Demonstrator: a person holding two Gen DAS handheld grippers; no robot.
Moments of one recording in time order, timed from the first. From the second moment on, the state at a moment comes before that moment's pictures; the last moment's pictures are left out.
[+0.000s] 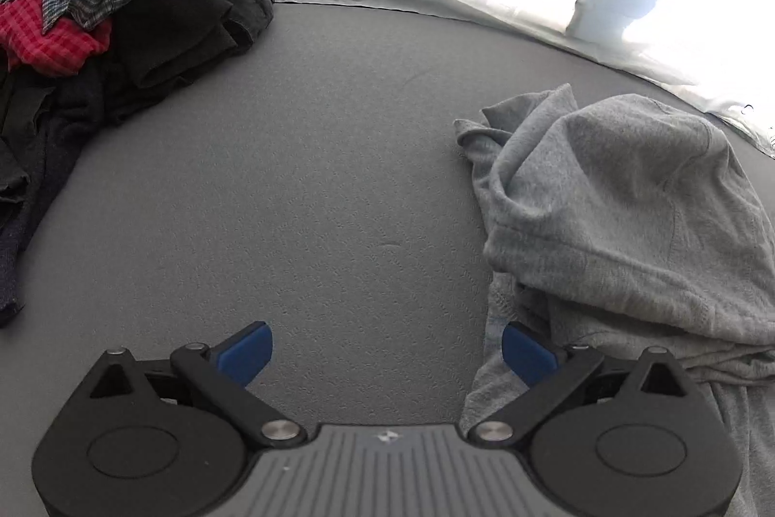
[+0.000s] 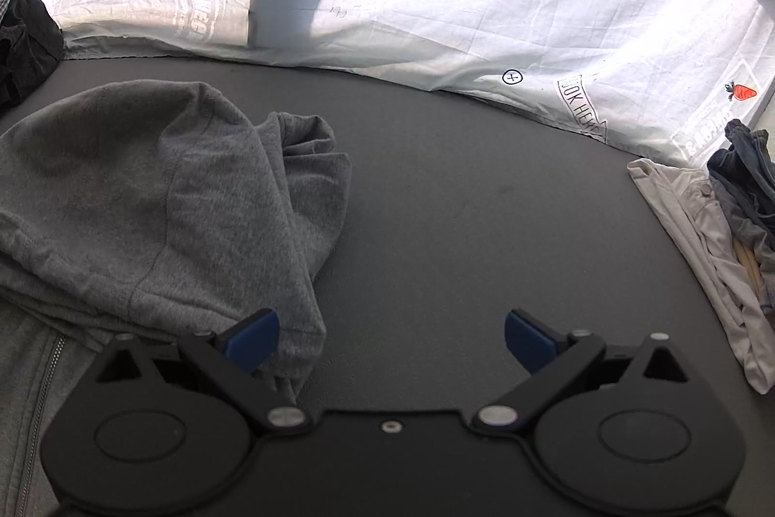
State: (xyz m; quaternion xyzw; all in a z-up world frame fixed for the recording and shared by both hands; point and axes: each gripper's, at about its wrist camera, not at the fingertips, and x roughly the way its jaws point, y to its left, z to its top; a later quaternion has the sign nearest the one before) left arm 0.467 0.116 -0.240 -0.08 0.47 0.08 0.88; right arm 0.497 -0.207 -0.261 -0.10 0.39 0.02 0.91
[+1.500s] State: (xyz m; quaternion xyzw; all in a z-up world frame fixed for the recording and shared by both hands) left arm 0.241 0.121 -0.262 -0.31 0.50 -0.07 0.81; right arm 0.275 -0.368 -0.346 0.48 0.48 0.13 0.72
